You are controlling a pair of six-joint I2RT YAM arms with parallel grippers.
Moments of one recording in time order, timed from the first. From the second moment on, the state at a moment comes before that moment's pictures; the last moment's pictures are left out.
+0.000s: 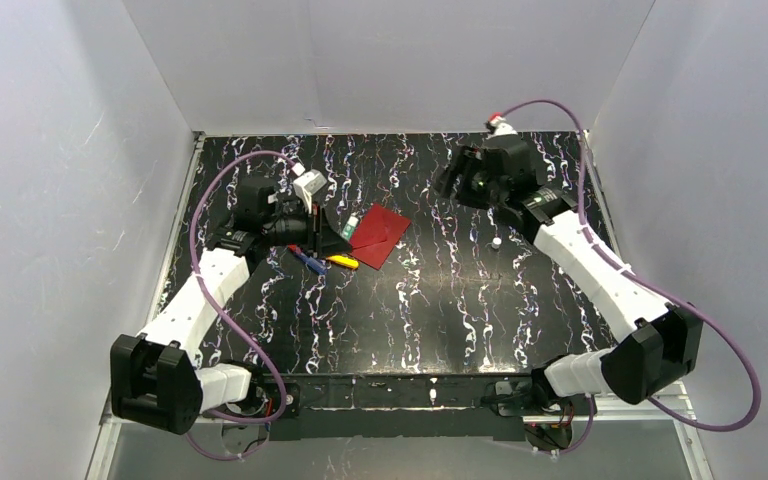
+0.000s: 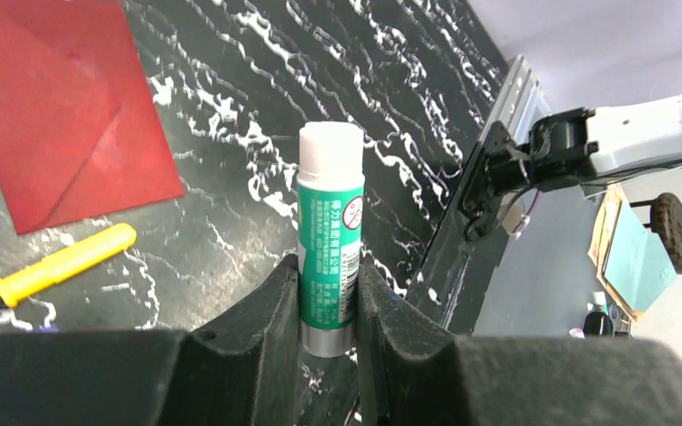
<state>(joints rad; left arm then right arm) -0.26 1.22 0.94 -0.31 0.91 -0.16 0.55 1.36 1.31 -0.41 -0.06 0.66</state>
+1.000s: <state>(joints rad) -0.26 1.21 0.90 -0.34 0.94 -0.13 0.22 1.81 1.21 -0.61 0.14 0.36</state>
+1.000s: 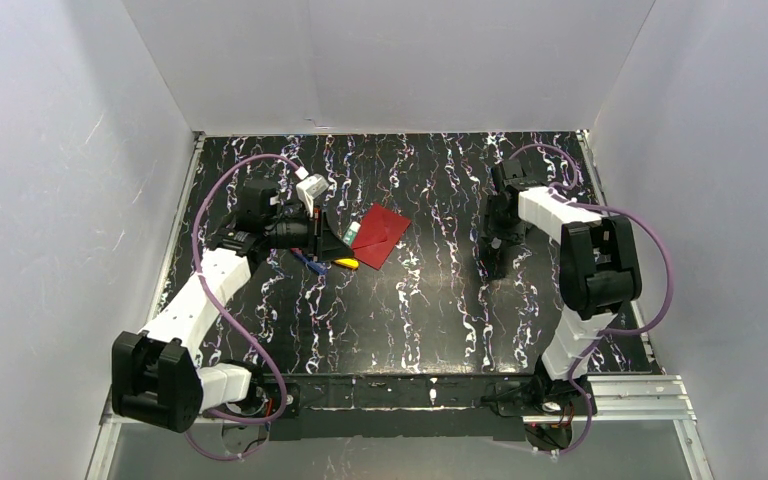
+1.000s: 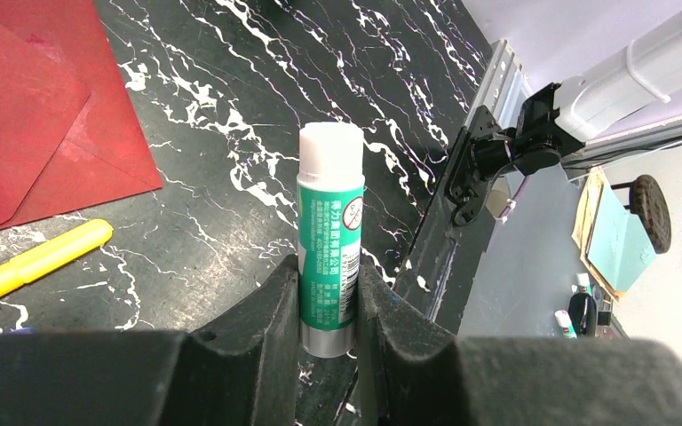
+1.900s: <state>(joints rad) -0.27 1.25 0.92 -0.29 1.02 -0.15 0.22 1.75 1.22 -0.55 -0.26 0.32</state>
